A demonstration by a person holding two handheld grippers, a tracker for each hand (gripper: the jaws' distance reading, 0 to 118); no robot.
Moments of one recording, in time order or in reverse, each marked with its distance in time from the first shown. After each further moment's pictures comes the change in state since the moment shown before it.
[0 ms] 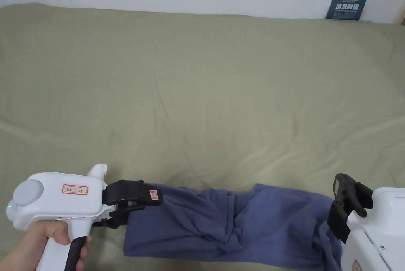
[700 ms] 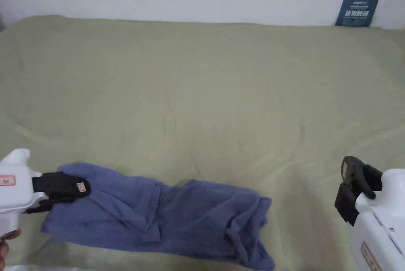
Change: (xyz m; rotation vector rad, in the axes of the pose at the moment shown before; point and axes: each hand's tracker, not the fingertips) left arm 0.033 -0.014 0.149 0.389 0.400 -0.007; right arm 0.007 0.026 -0.006 0.084 0.034 0.007
